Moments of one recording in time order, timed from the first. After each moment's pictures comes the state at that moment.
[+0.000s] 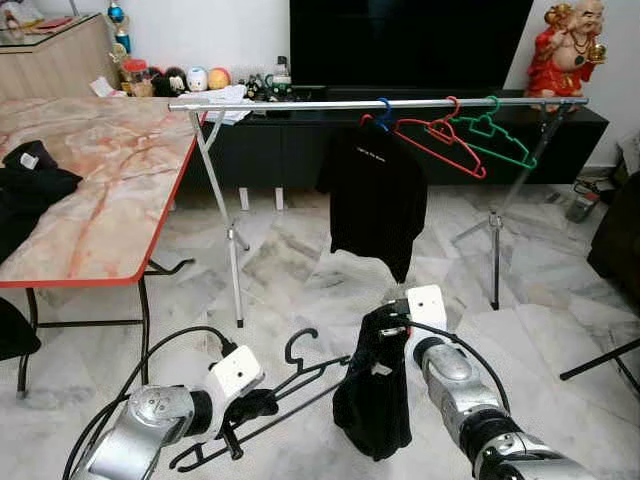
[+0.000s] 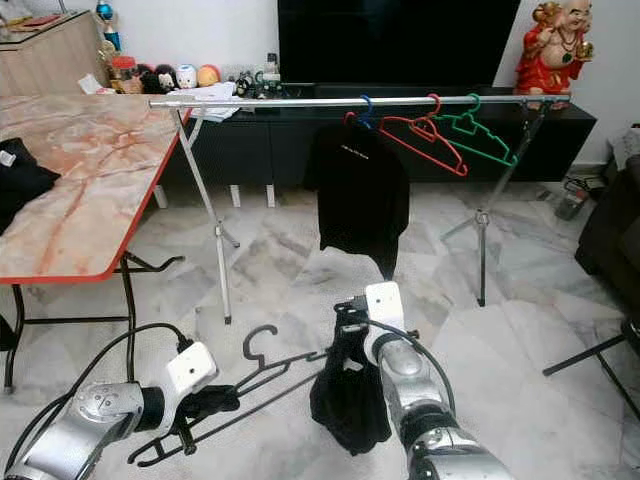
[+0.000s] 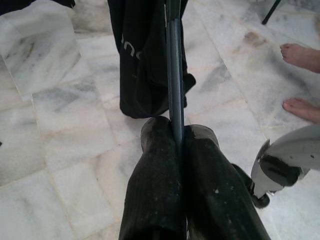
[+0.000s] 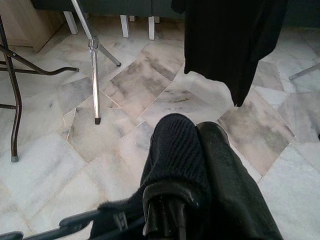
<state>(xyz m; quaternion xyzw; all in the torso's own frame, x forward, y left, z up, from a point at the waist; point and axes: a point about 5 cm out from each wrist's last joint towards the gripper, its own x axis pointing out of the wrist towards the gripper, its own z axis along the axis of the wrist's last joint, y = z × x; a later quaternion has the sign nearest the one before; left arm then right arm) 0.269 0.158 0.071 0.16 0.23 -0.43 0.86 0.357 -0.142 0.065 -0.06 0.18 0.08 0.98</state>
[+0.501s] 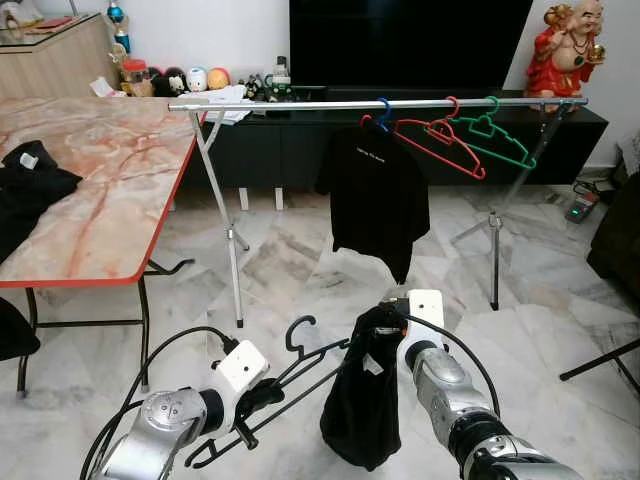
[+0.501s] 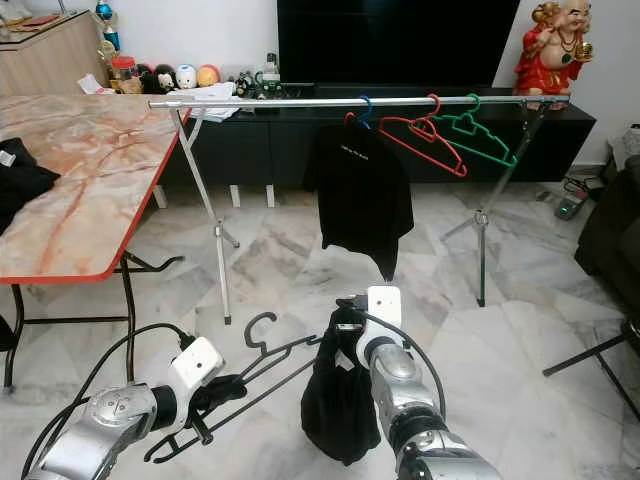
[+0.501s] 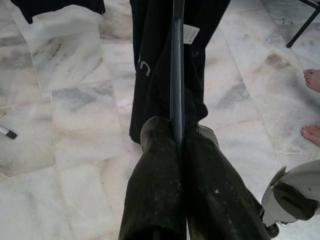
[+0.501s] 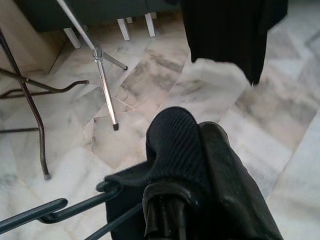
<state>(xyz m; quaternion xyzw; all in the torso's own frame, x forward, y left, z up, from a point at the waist) 0.274 0.153 0.063 0.13 0.21 -0.37 0.89 0.352 -0.132 0.055 0.07 0.21 0.05 0.97</state>
